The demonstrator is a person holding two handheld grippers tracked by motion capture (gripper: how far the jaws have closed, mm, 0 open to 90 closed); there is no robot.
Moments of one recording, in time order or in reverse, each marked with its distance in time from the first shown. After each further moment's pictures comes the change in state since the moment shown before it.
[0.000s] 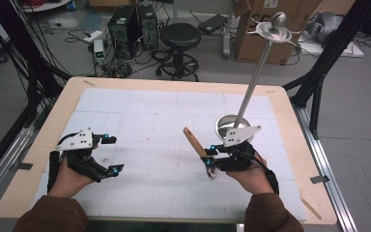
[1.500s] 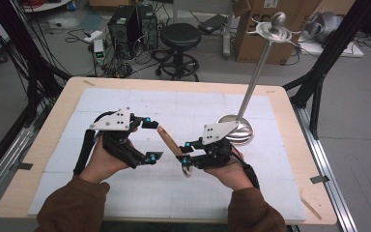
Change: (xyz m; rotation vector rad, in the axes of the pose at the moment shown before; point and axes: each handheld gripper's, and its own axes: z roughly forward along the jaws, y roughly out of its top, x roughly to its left) left arm -0.032 0.097 0.066 -0.092 -0.194 0.103; right arm 0.014 0.041 0.039 -0.115 0.141 -0.105
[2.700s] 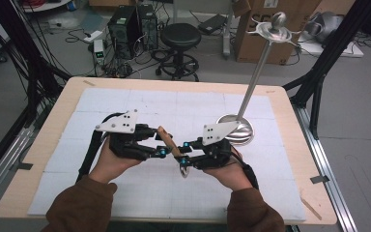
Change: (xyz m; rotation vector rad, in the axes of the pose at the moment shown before) left arm -0.002 0.000 0.015 -0.018 -0.088 0.029; right arm 0.003 0.003 0.000 -0.037 0.023 -0.009
